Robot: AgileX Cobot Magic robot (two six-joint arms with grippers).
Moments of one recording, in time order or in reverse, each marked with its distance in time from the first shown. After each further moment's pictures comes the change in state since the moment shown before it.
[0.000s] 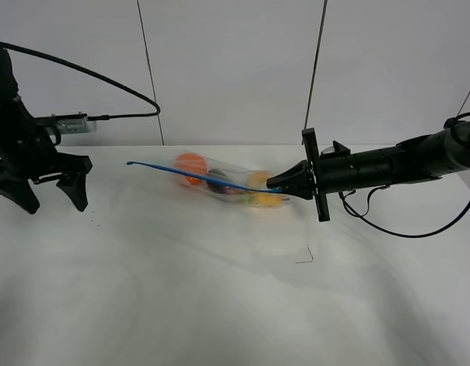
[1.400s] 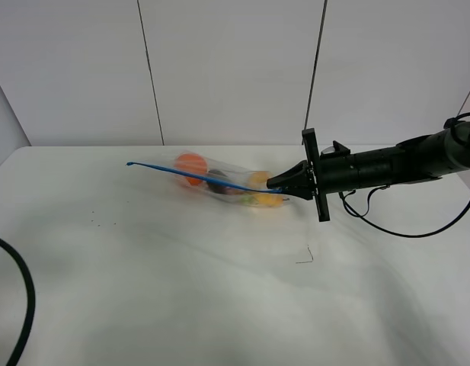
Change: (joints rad) left arm 0.001 -1.281 0.837 0.072 -0.110 0.015; right arm 0.000 0.000 0.000 -0.001 0.000 -0.003
